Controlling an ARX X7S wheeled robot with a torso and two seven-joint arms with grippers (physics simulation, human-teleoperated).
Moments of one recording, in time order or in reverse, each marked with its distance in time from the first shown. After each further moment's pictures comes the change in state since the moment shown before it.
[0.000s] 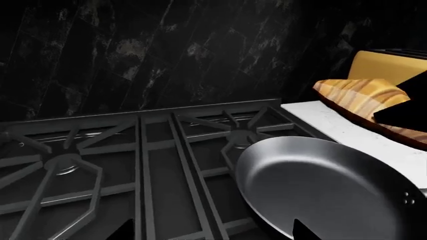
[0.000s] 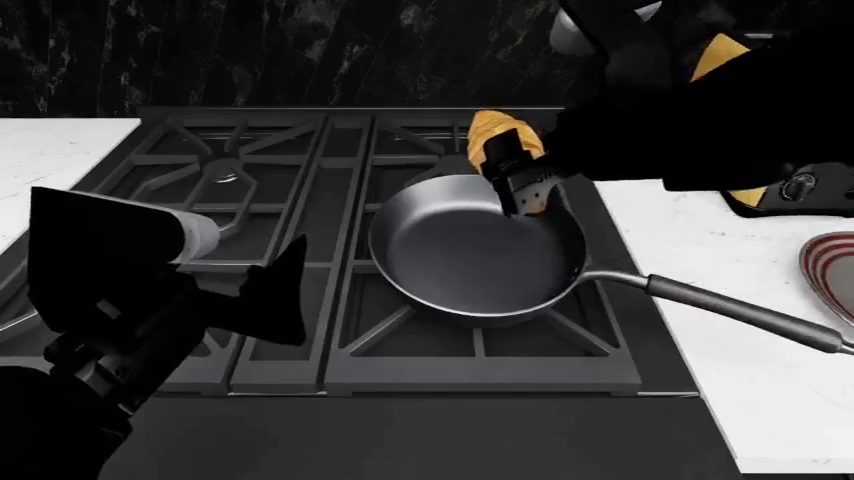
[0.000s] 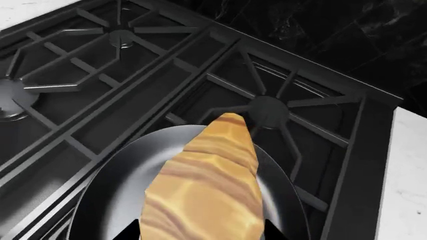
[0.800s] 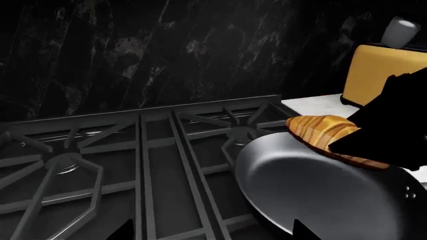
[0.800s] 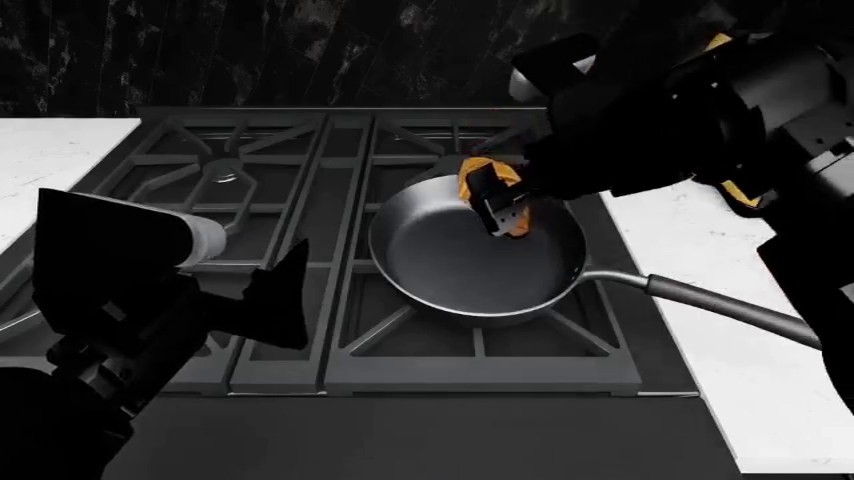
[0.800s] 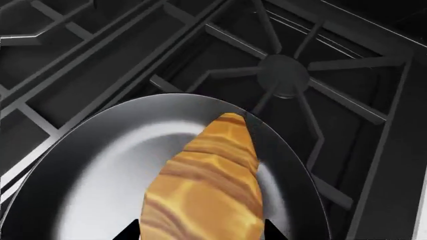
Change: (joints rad) left arm -0.008 -0.015 0.026 0.003 -0.009 0.006 -0.016; right arm 0.013 -0.201 -0.249 0.379 -0.319 -0.127 -0.412
